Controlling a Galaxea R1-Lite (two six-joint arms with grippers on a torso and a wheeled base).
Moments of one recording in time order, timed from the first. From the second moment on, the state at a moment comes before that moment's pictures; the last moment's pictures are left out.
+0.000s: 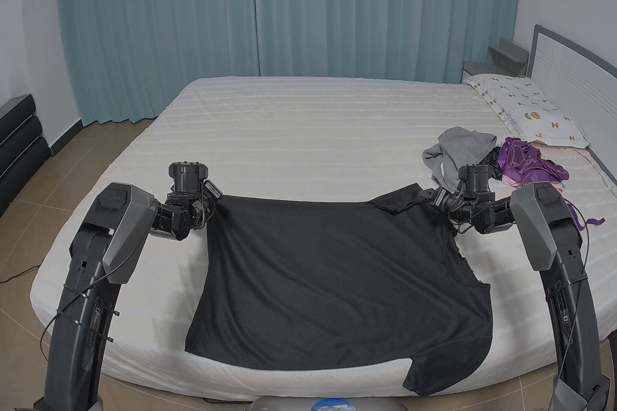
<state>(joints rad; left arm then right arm) -0.11 2.79 -1.94 -0.39 0.18 -0.82 0.04 2.83 -1.98 -0.34 0.11 0.56</state>
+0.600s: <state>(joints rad) -0.11 2.78 -1.94 -0.38 0.18 -0.82 0.03 2.89 -2.00 -0.36 0.12 0.56</state>
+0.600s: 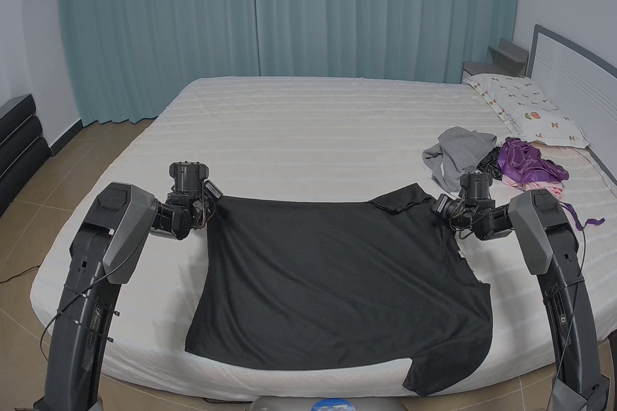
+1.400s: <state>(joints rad) -0.10 2.78 -2.00 -0.45 0.18 -0.78 -0.03 2.84 -2.00 -0.61 0.04 0.57</state>
